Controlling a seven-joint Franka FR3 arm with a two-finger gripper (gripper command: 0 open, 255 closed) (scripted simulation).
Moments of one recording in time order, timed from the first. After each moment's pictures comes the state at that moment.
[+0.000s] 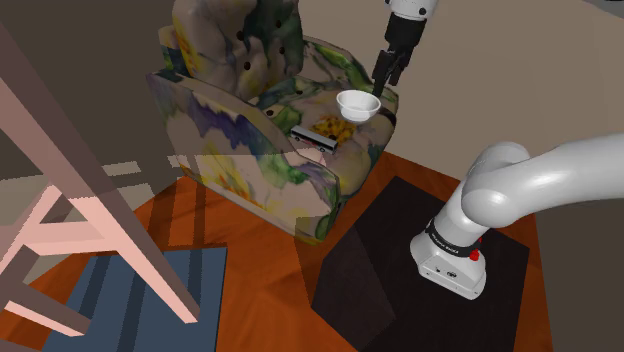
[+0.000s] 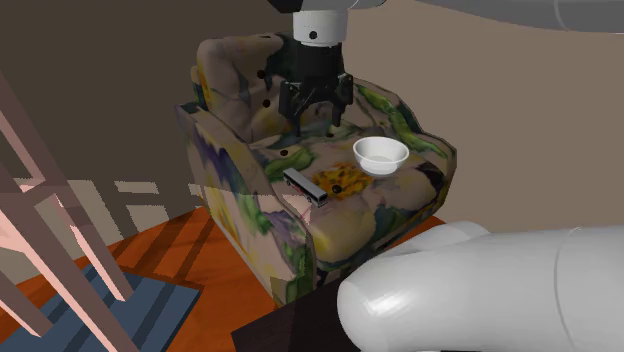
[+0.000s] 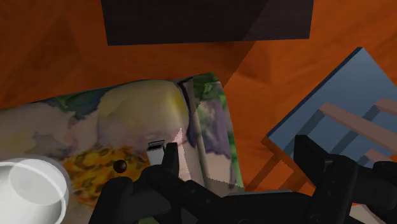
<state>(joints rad) 0.01 -0.77 -0.05 -2.37 -0.02 1.63 -0.05</state>
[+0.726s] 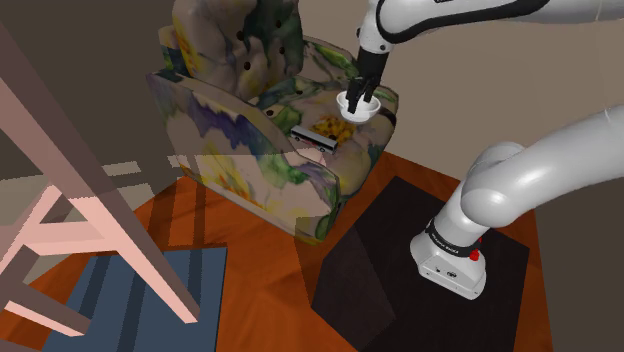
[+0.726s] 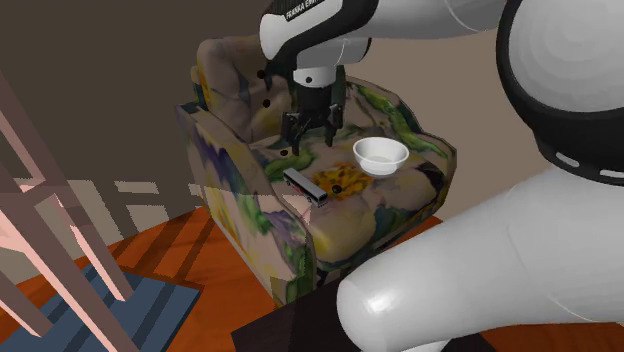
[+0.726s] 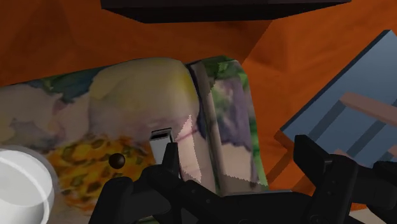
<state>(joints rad) 0.00 -0.52 -0.11 -2.44 -0.04 1.93 -0.11</state>
